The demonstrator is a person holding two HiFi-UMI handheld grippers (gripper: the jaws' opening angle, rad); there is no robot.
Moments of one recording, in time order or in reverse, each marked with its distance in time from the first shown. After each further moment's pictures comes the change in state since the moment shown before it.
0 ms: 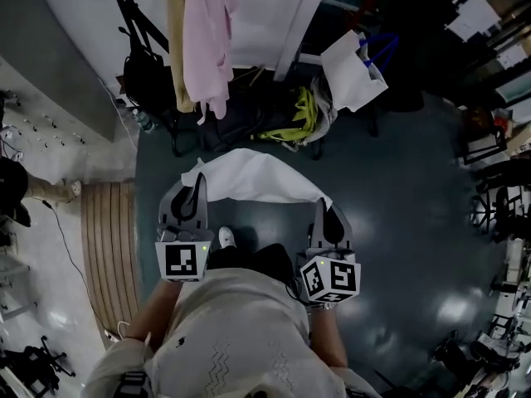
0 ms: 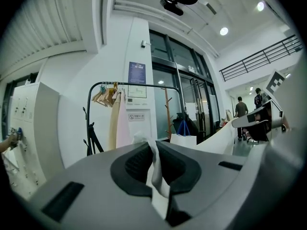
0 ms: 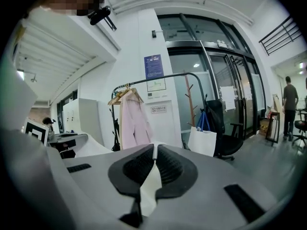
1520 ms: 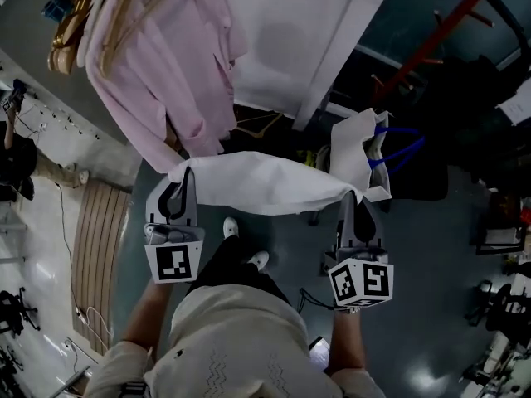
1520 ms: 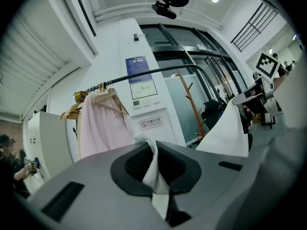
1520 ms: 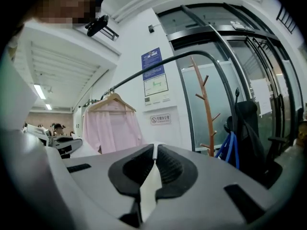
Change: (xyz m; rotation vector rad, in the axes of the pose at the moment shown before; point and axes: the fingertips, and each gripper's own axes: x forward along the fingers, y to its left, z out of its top) left arm 0.335 -0.015 0.052 0.164 -0.011 0.352; right arm 0.348 -0.212 0.173 -0.054 -0.070 0.320
